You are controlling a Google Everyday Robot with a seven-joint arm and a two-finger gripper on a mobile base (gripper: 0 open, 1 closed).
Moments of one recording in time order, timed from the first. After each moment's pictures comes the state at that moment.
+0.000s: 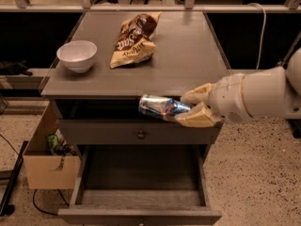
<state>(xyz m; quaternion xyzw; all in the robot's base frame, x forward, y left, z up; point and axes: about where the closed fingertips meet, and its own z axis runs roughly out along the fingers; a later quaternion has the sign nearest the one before) 0.471 -0.091 0.870 -0.55 0.71 0.15 0.40</state>
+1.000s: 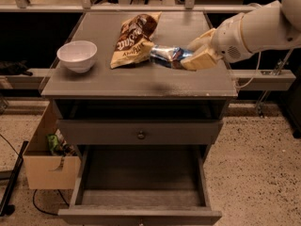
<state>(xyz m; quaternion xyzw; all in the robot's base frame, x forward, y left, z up) 0.598 -0.112 0.941 -0.54 0.71 0.11 0.43</state>
